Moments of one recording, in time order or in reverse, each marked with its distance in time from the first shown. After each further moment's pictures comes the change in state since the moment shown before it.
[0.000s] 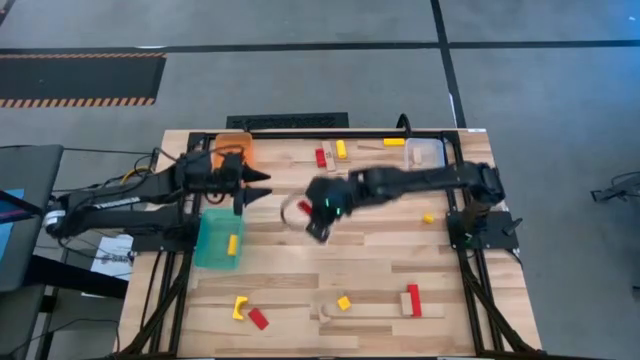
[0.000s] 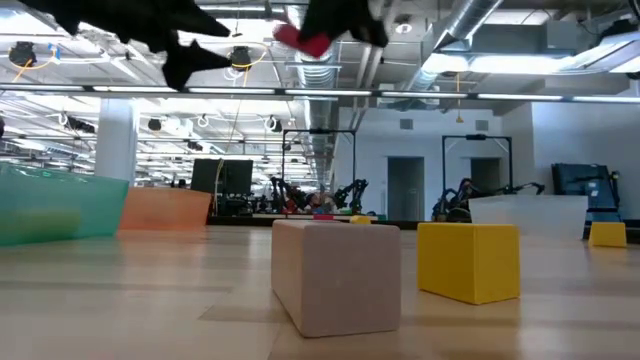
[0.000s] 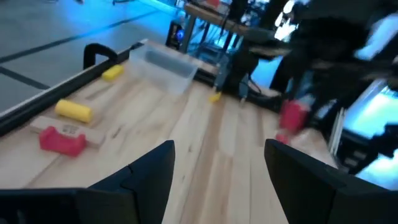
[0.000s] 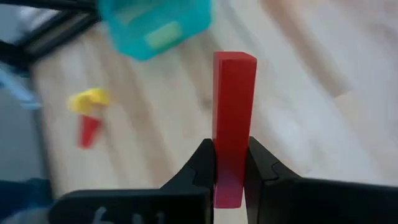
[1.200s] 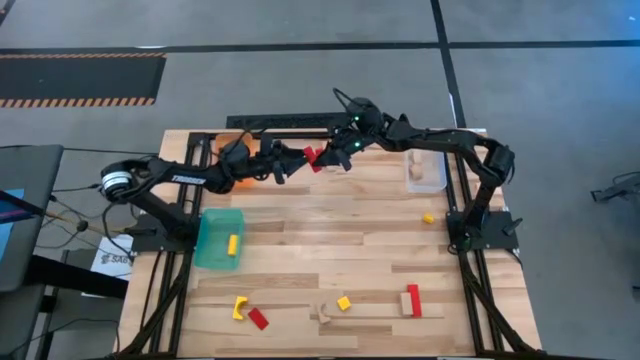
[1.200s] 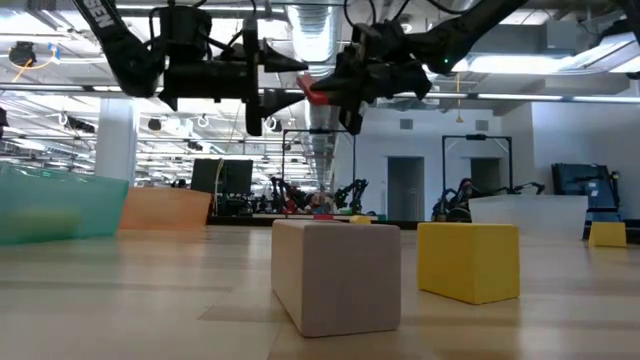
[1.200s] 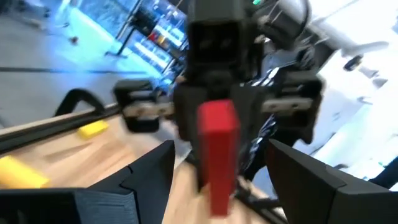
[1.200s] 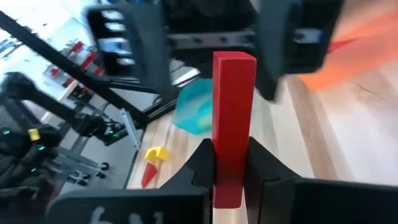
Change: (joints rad) left arm 0.153 0.741 0.000 1.107 0.076 -0.352; right arm -0.596 -0.073 -0.537 0.963 -0.947 -0.182
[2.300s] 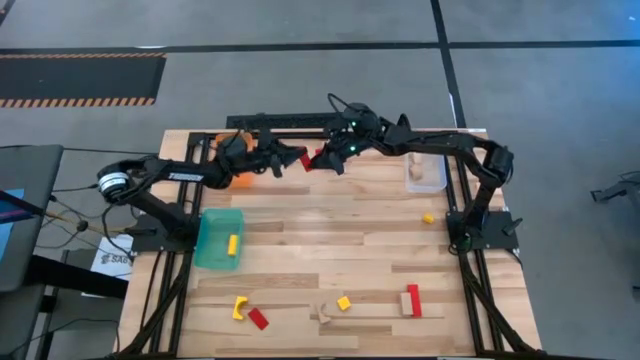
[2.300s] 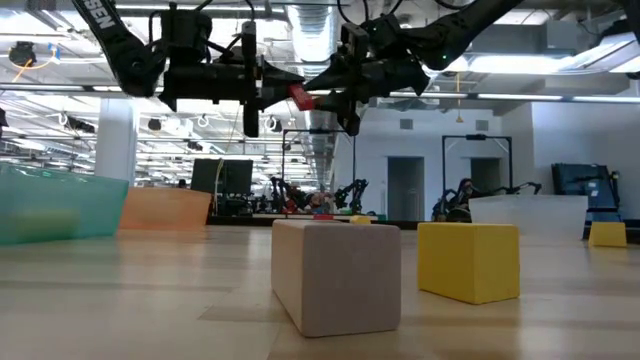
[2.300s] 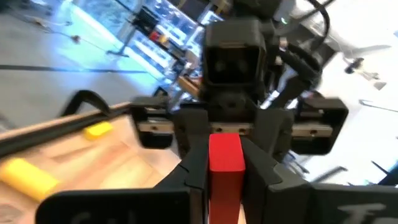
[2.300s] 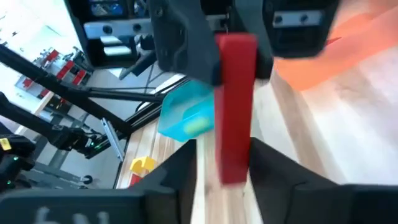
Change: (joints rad) left arm 0.071 -0.025 0.012 -0.070 0.045 -0.011; right arm 0.042 0.002 0.003 -0.002 0.128 0.040
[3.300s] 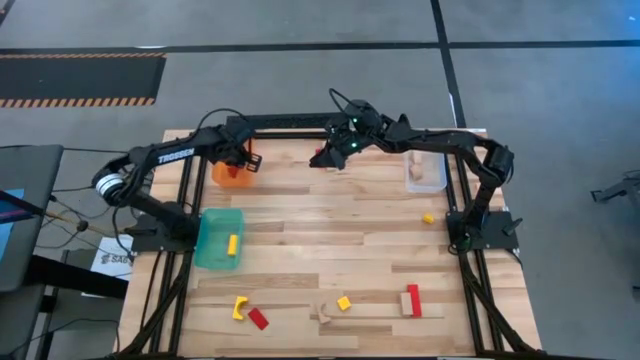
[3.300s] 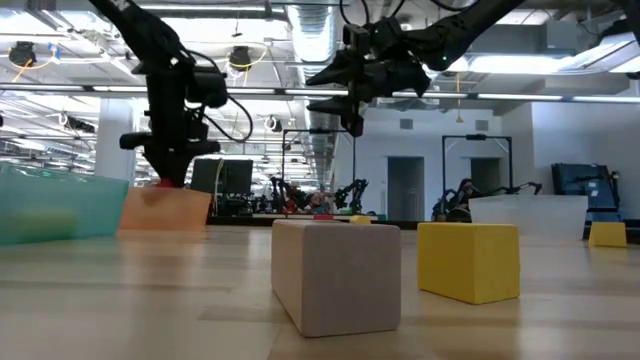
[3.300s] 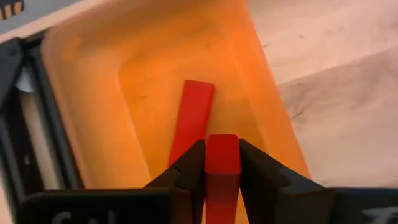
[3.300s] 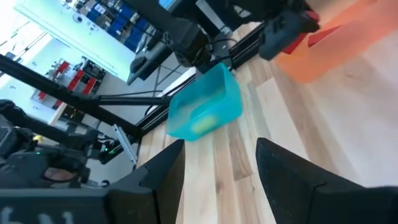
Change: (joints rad) left arm 0.253 -0.030 0.303 -1.702 -0.593 0.259; right arm -0.021 0.000 0.008 -0.016 -0.040 0.072
